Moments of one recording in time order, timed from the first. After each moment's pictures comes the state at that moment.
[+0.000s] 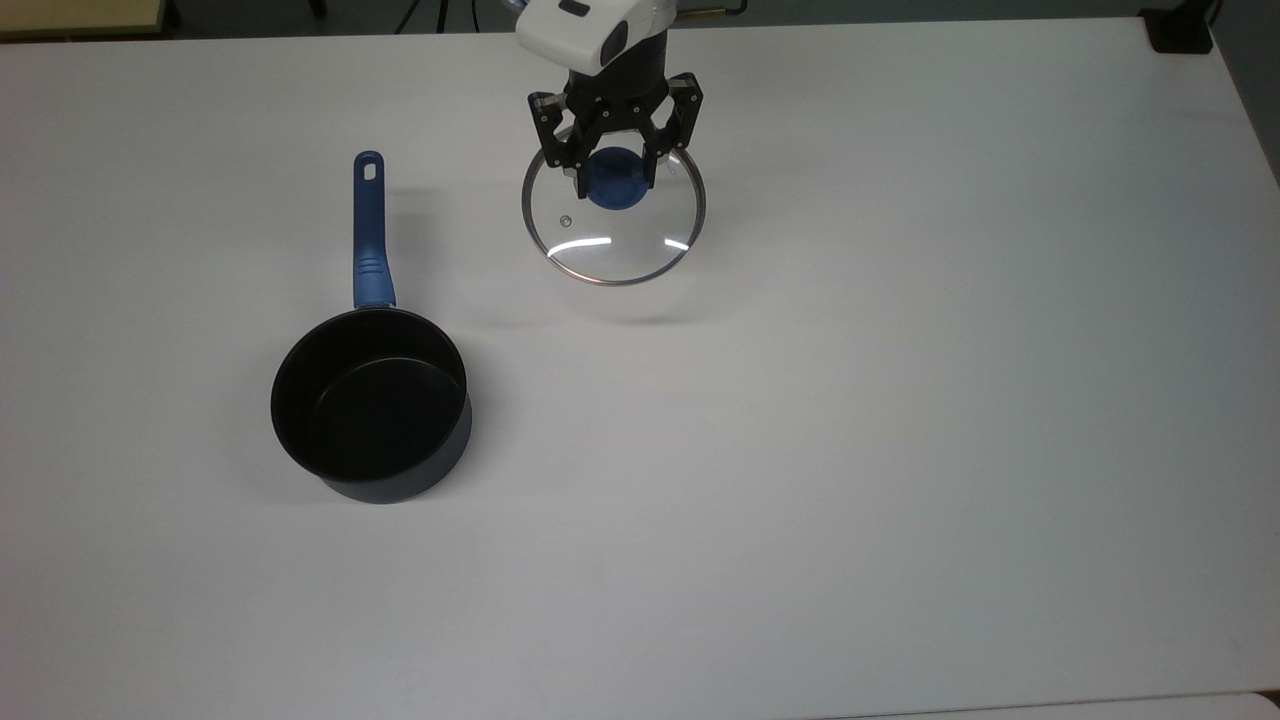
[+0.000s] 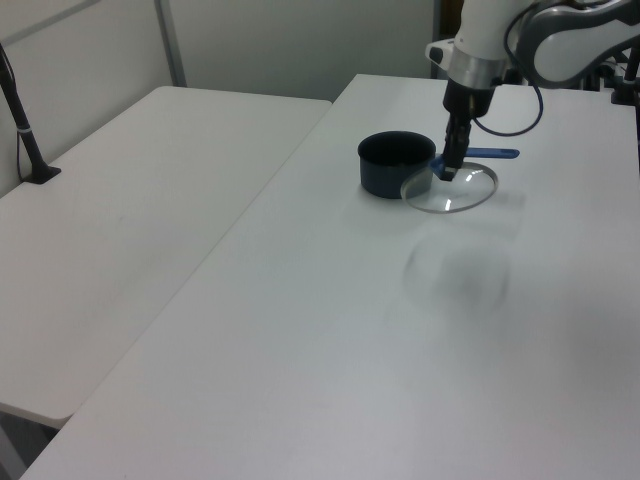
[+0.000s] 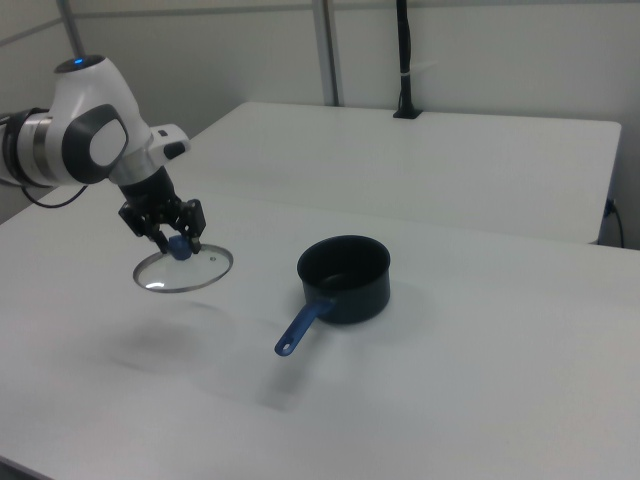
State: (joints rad) arm 0.13 -0.06 0.05 -2.09 -0.08 2.22 -0.05
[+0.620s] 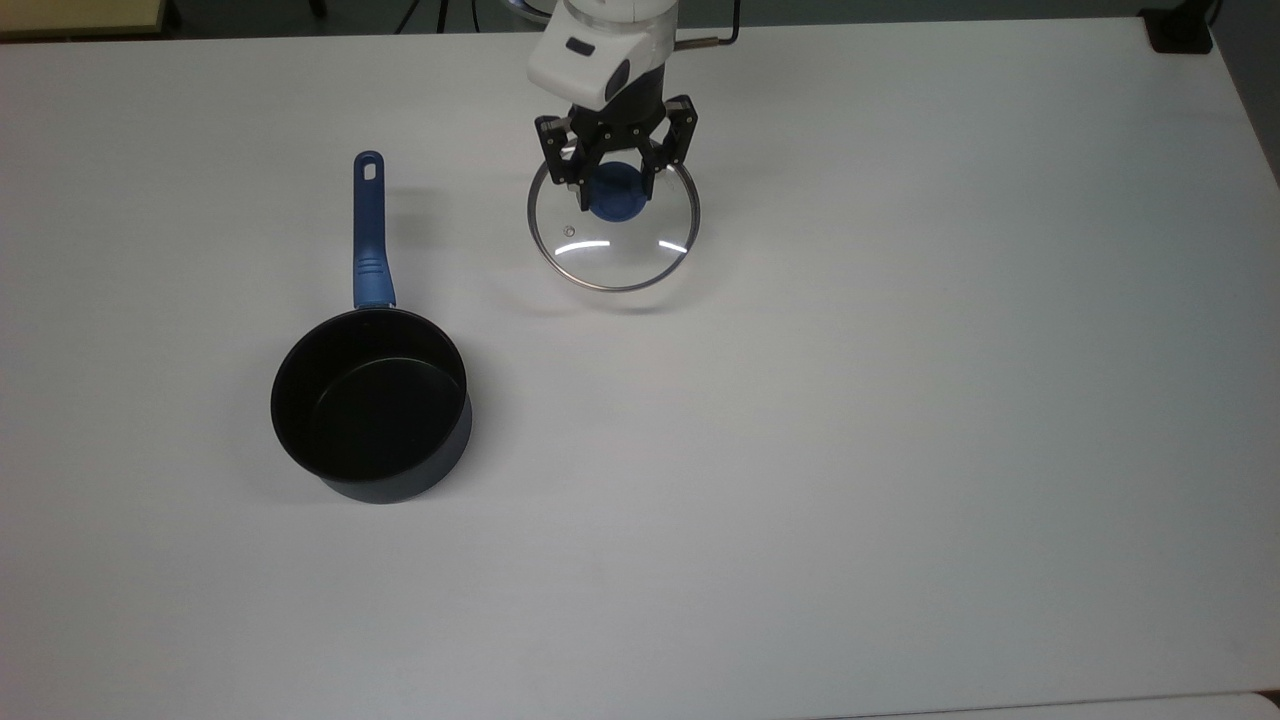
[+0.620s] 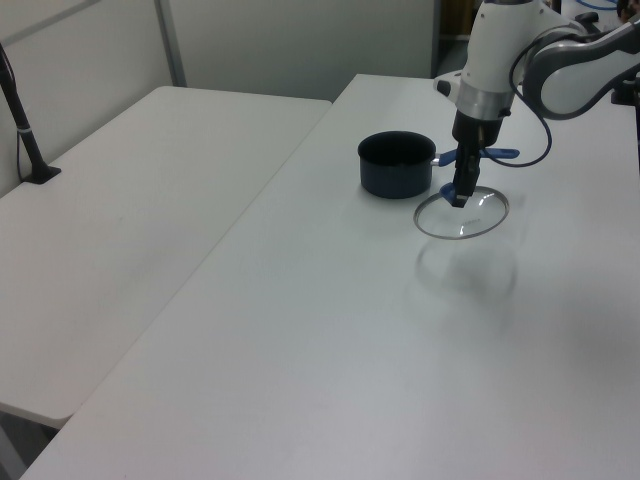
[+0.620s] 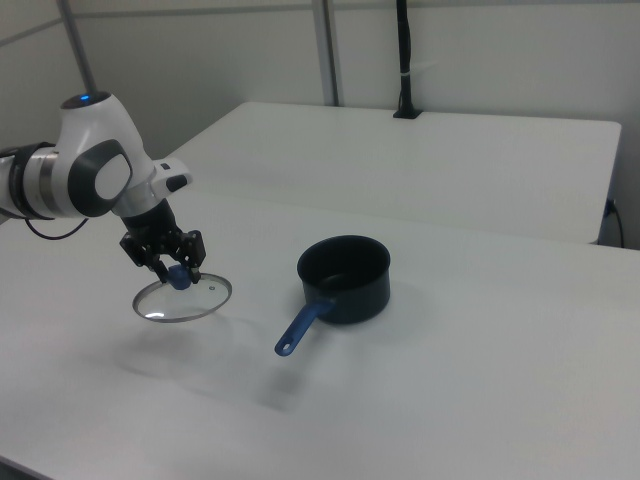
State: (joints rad) arm 0.10 -0.05 0.09 -2.19 -0.08 2.30 -0.05
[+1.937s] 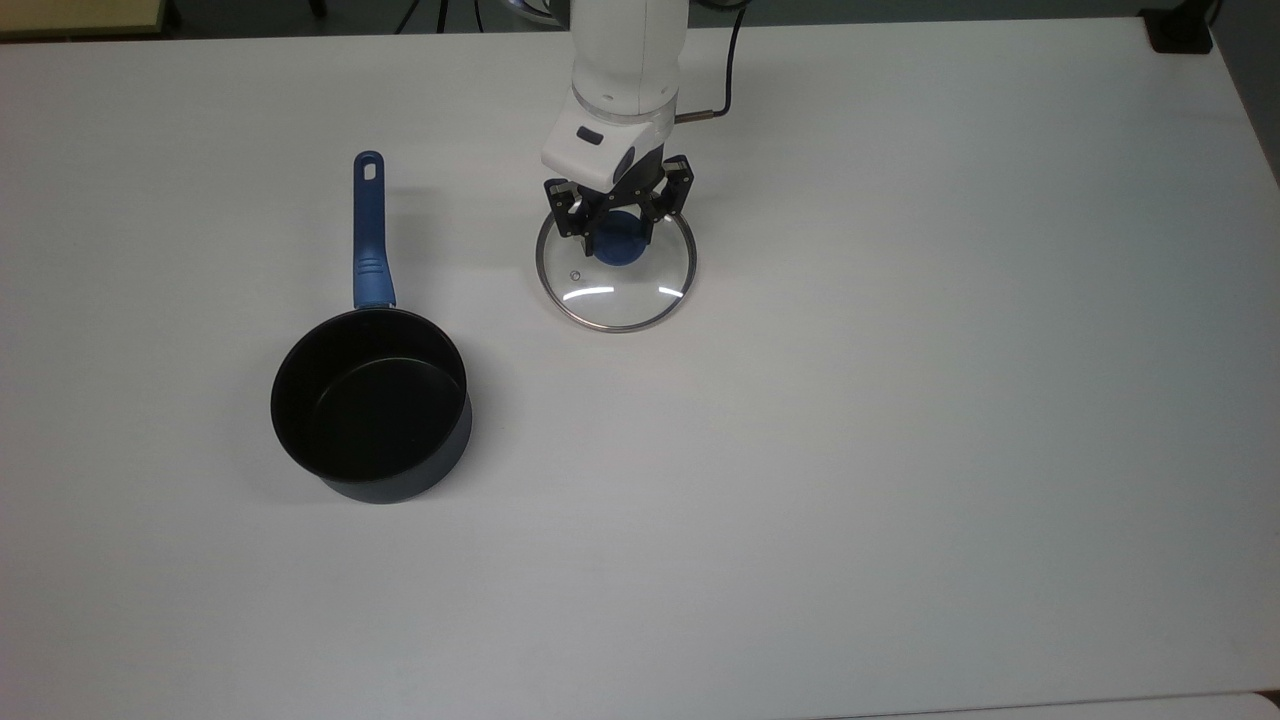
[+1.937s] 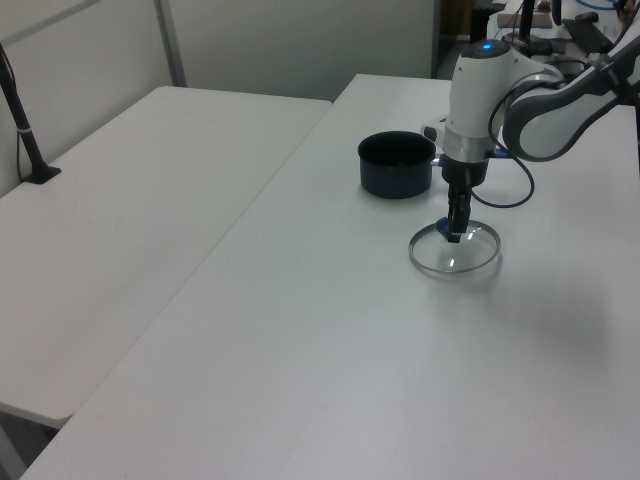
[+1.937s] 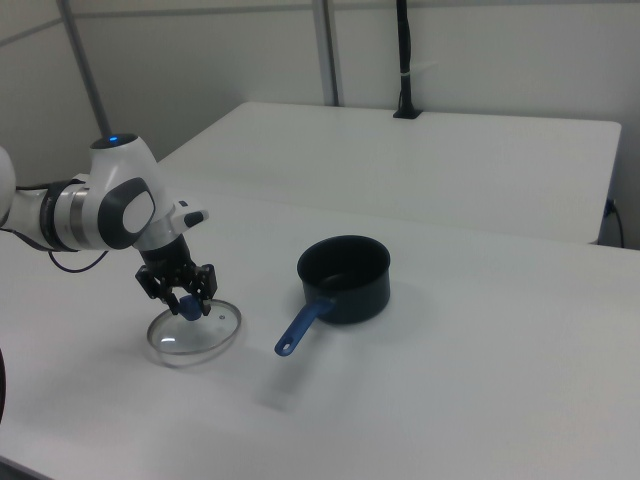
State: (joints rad) arm 0.10 0.10 0.09 -2.20 -0.11 2.38 -0.05
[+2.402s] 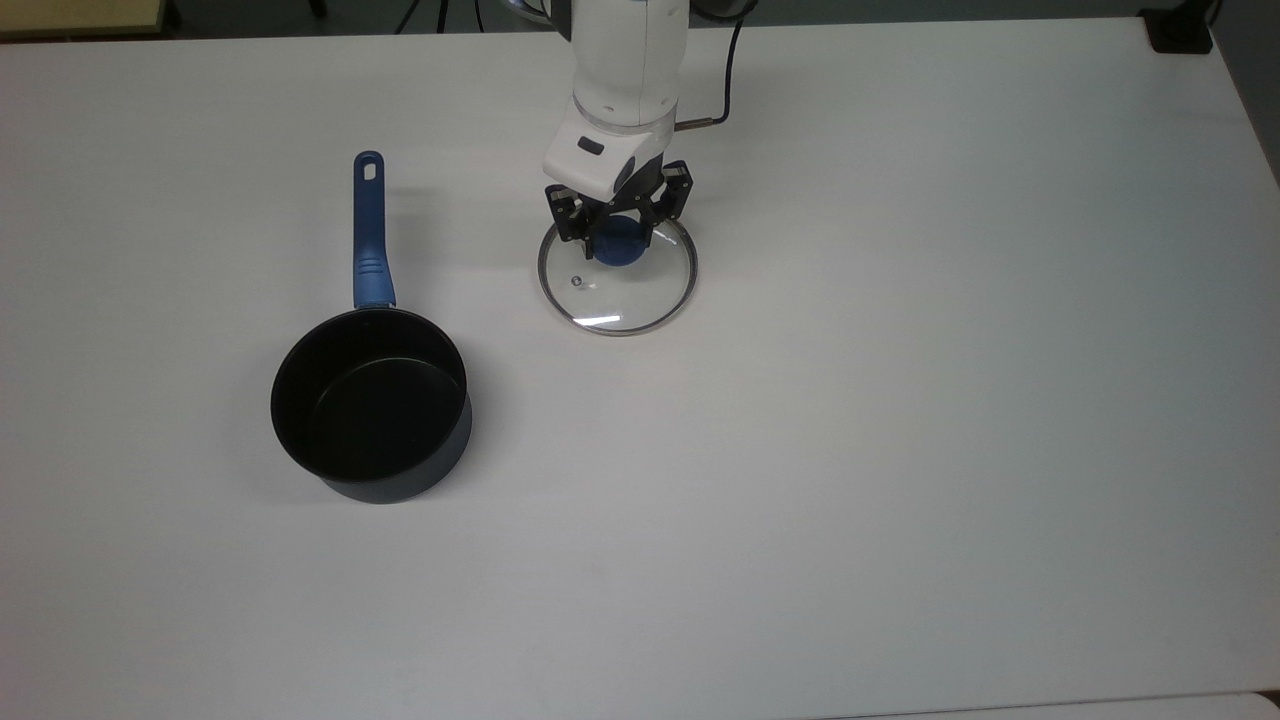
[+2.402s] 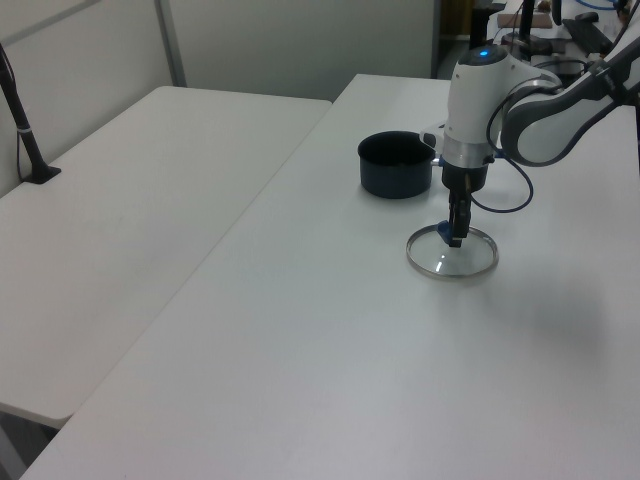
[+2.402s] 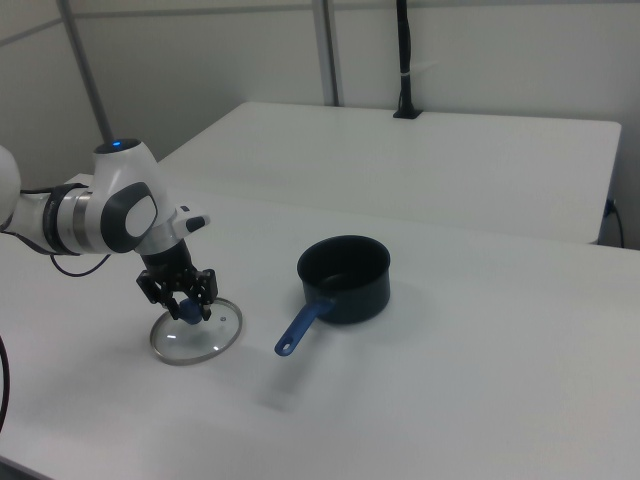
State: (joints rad) arm 0.10 0.12 0.09 -2.20 -0.11 2.38 -0.05
